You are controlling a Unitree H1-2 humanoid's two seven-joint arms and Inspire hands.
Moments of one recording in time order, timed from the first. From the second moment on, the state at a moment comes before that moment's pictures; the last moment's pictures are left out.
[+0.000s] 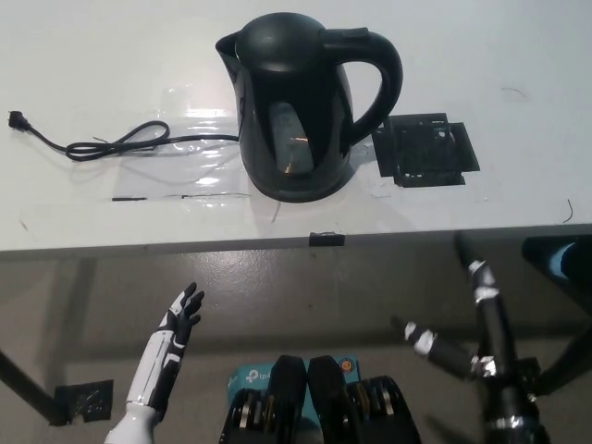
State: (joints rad) left_arm -0.08 0.12 -0.07 0.33 0.10 -0.42 -0.03; right_arm -0.11 0.00 0.06 0.11 -0.27 -0.38 -0.19
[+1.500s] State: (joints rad) left_arm -0.10 0.14 -0.07 0.33 0.11 -0.43 -0.04; right_arm -0.91 -0.06 0.01 0.79 -0.35 -0.20 -0.37
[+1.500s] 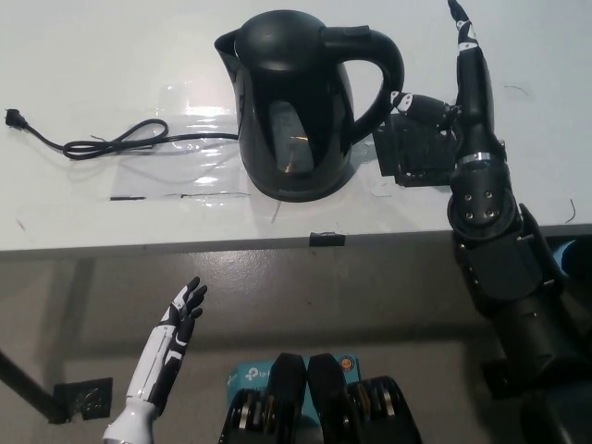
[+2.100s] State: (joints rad) left_arm -0.10 0.14 -0.07 0.32 0.11 -0.43 -0.04; right_arm -0.97 -0.06 0.04 0.89 -0.35 -0.20 -0.39
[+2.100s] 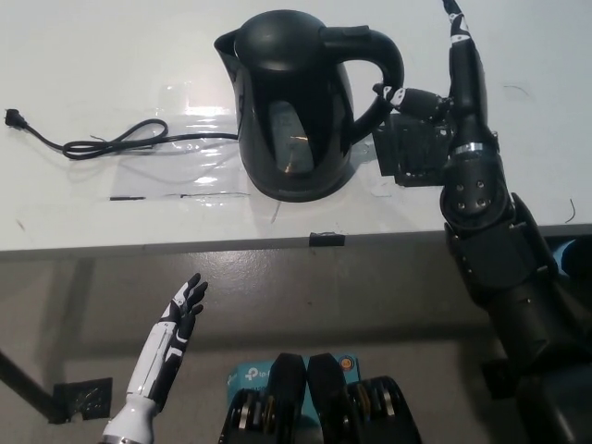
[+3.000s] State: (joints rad) left_arm -0.10 0.14 -0.07 0.32 0.11 -0.43 -0.04; right_arm -1.10 -0.04 0.08 1.16 -0.34 -0.23 -0.43
